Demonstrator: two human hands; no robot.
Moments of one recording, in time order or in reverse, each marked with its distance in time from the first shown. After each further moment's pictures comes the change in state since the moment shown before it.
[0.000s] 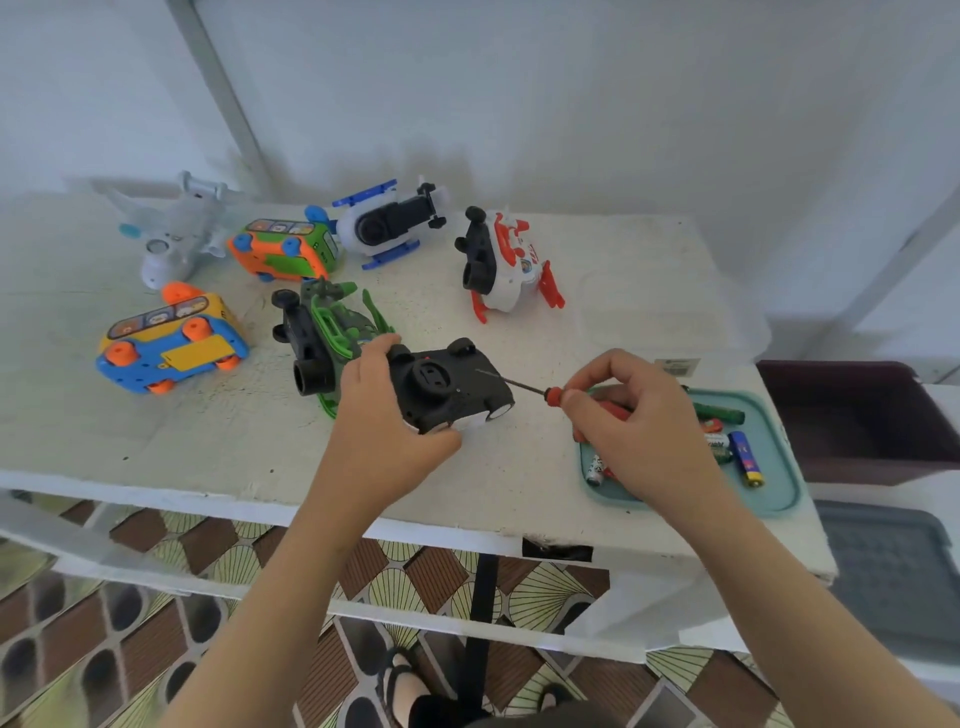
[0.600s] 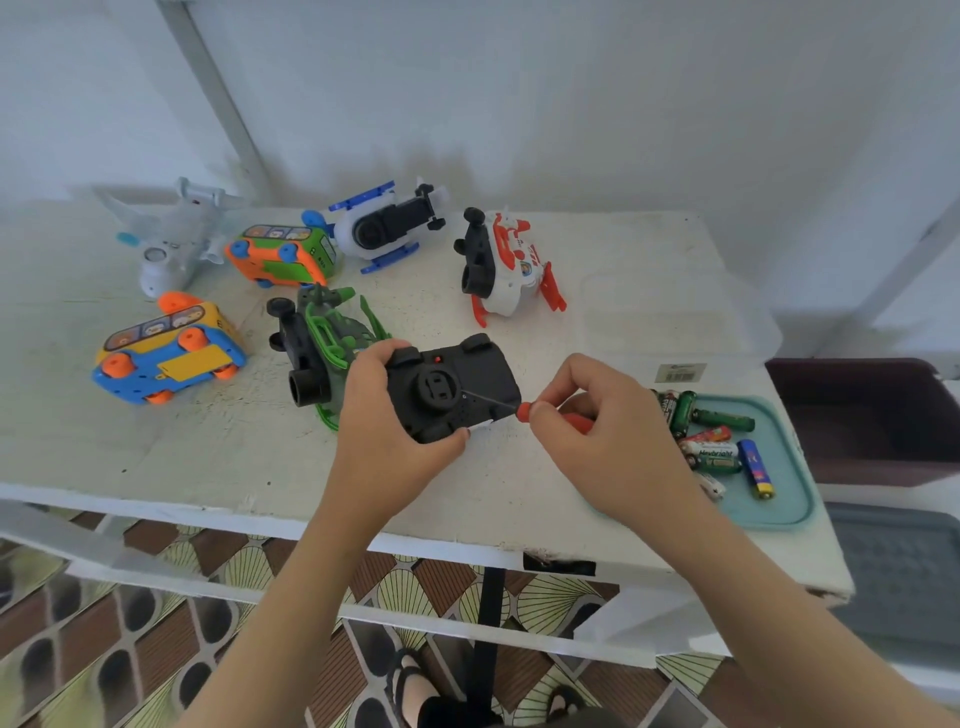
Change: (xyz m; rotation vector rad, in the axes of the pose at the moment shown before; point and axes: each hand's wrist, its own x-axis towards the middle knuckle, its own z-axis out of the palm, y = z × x) left_hand 0.008 -0.012 0.016 -0.170 0.090 0.066; right_hand 0.004 -0.006 0.013 -0.069 -0.094 -0.119
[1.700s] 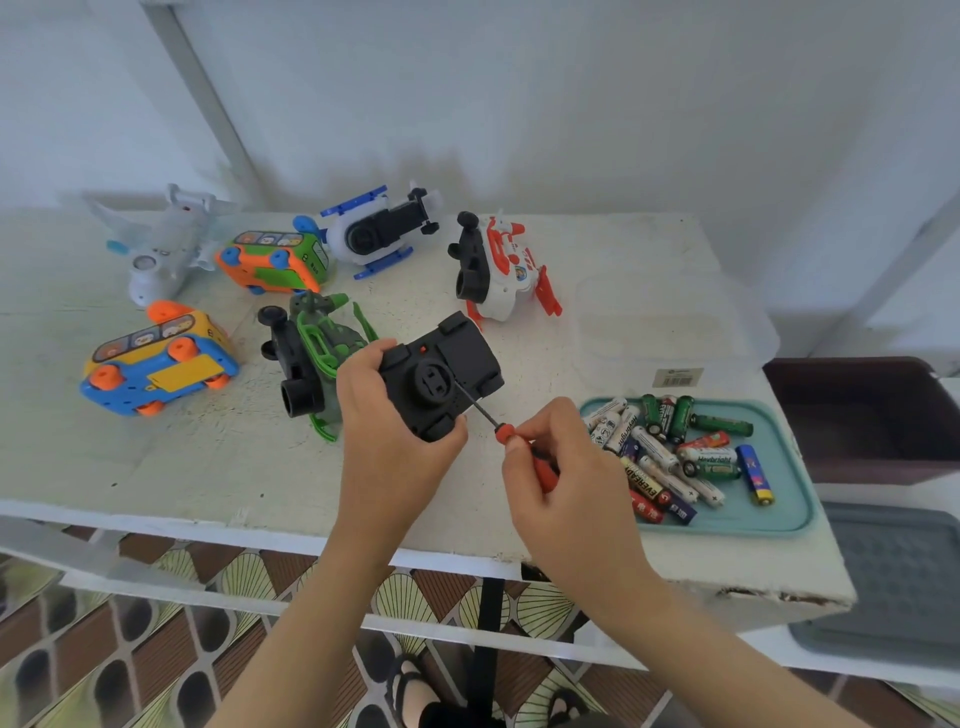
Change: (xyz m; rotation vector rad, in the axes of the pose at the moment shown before) left_hand -0.001 0.001 0.020 0.057 0.218 0.101; right_hand -0.022 0.022 0.038 -0.094 0.188 -0.225
